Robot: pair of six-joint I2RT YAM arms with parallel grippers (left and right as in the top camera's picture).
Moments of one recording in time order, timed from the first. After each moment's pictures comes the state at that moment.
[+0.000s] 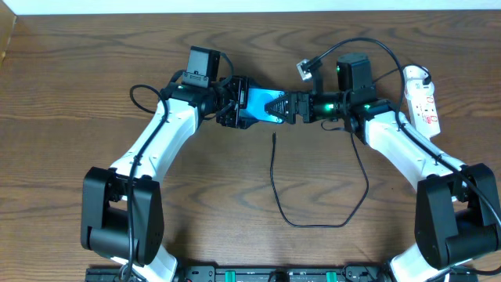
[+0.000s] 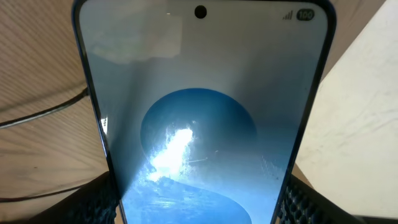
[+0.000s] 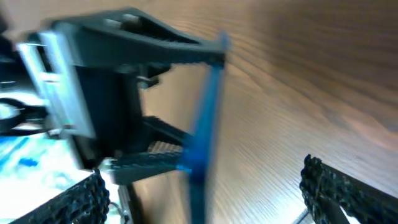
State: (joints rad) left arm -0.26 1.77 1.28 -0.48 0.60 -1.73; right arm 0.29 1.76 1.11 -0.11 -0.91 0.42
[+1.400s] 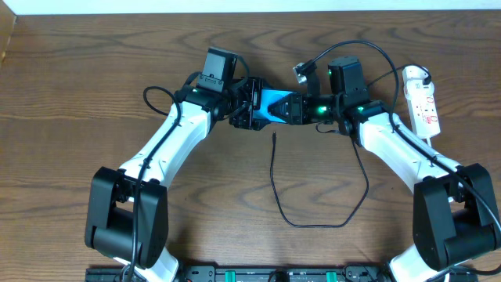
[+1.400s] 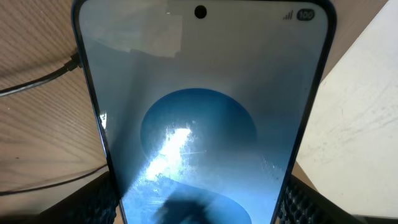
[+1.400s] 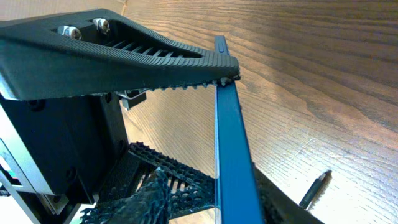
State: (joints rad) left arm -0.34 1.77 1.27 -0.44 0.56 -1.82; right arm 0.33 1.76 1.11 -0.12 -0.82 0.44
